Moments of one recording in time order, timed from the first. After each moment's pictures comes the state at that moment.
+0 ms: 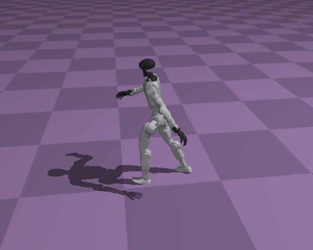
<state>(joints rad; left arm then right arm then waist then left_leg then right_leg) 0.46 0.39 0.52 1.51 -0.87 0.01 0.20 -0.37 -0.57 0.18 0.67 0.11 -0.01 -0.19 0.42 -0.29 0.08 -0.30 0.04 0.53 0.16 -0.34 0.05 0.18 -0.32 -0.04 0.01 -0.13 0.19</state>
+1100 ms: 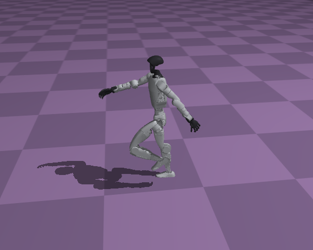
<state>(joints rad) 0.66 0.31 -0.06 1.40 -0.17 0.12 -0.16 -1.04 -0.51 0.34 1.23 0.14 0.09 -0.03 0.33 -0.22 0.01 -0.87 0.05 0.34 1.82 -0.51 0.14 0.05 -0.17 0.11 -0.05 -0.15 0.07</state>
